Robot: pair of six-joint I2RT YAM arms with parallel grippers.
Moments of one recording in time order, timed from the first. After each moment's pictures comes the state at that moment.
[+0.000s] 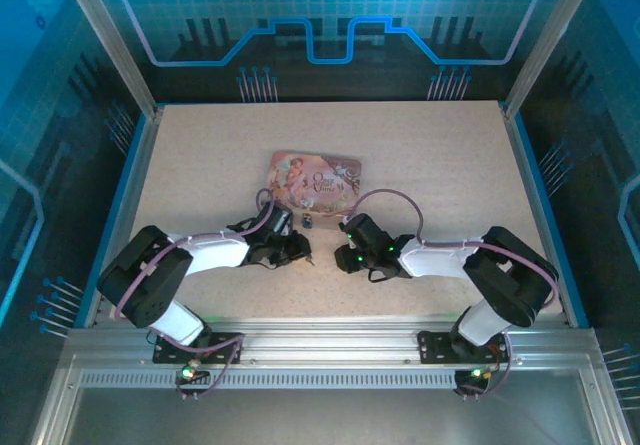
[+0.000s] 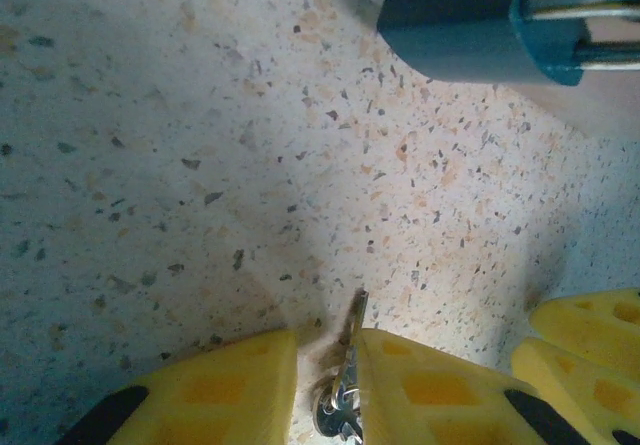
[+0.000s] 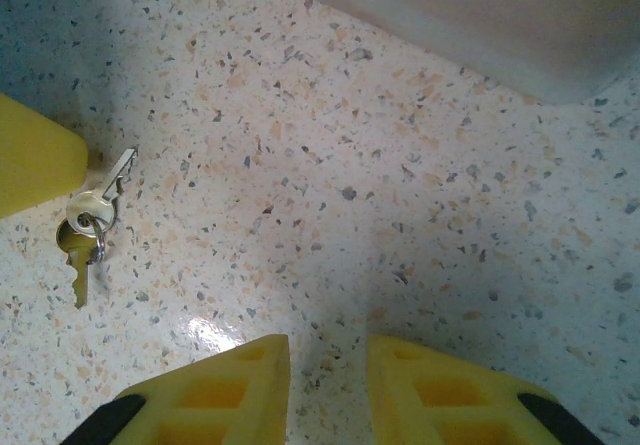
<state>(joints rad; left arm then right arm) -0.58 1.55 0.62 -0.06 0.27 -0.96 0.83 1.56 0.65 -0.04 -0.01 0.51</state>
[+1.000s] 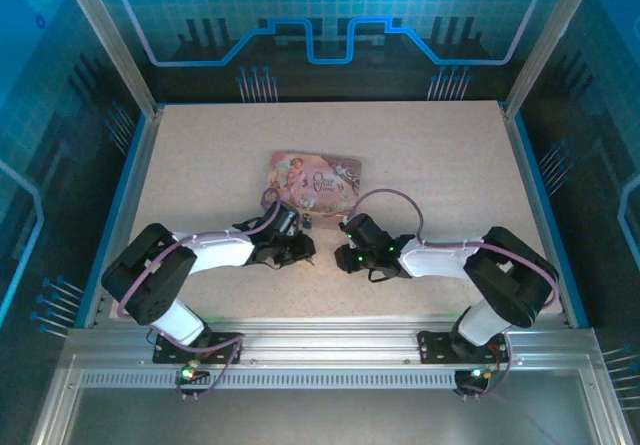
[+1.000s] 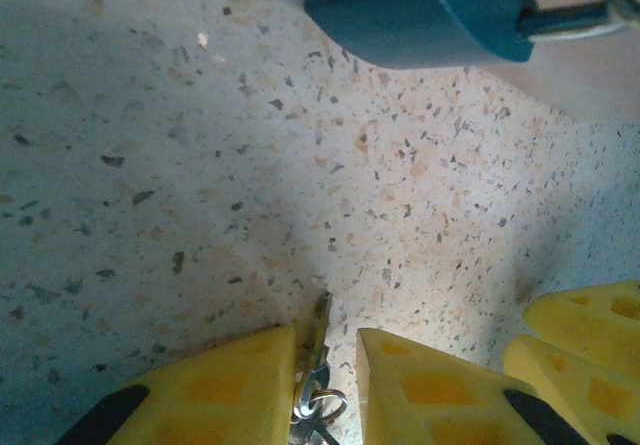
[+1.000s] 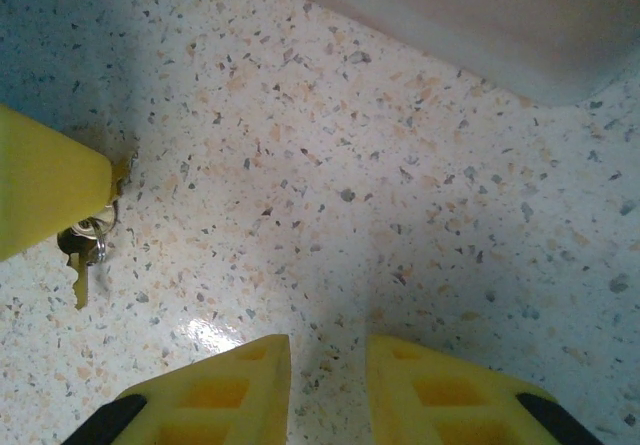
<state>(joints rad) -0.62 1.57 0.65 -0.07 0.25 -0.96 0.83 1.56 0.65 -0.04 0.00 0.51</state>
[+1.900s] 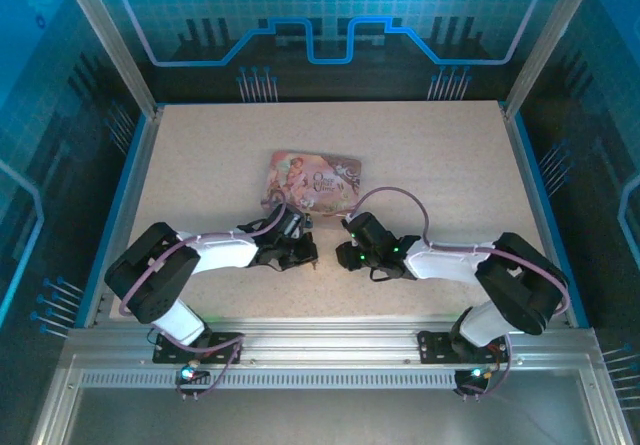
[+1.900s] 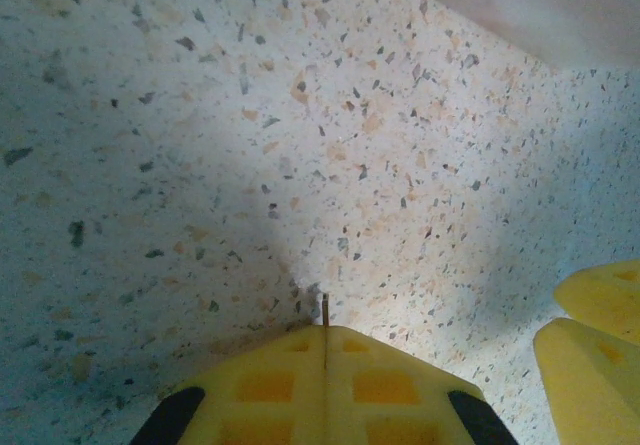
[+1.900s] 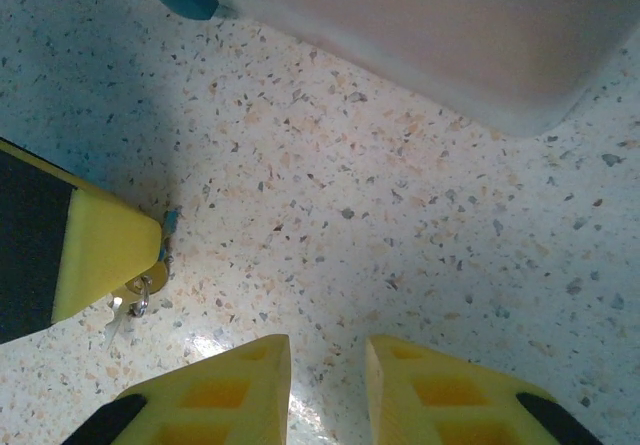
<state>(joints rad) -0.65 1.59 0.66 -0.06 0.27 -0.95 0.83 1.49 0.63 -0.04 0.02 0.51</state>
